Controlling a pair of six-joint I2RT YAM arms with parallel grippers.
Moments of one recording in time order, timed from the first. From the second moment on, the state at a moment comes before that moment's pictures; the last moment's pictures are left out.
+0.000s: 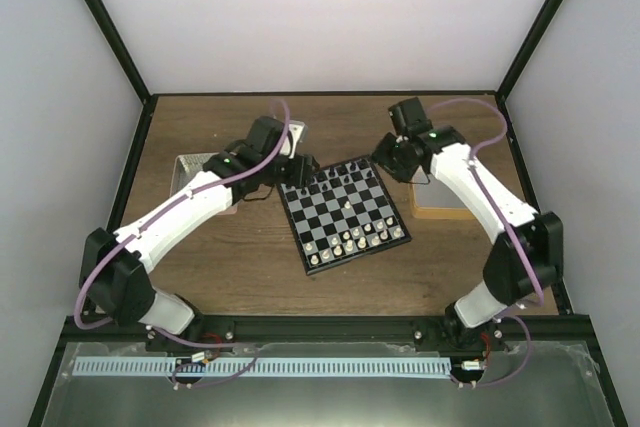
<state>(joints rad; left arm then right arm) -0.60 1.46 1.24 -0.52 0.12 -0.32 0.41 1.61 1.41 -0.85 -0.11 1.00</state>
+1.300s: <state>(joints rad) -0.88 2.11 1.67 -0.70 -0.15 -0.59 0.24 1.08 0.75 -0.41 -0.05 0.64</state>
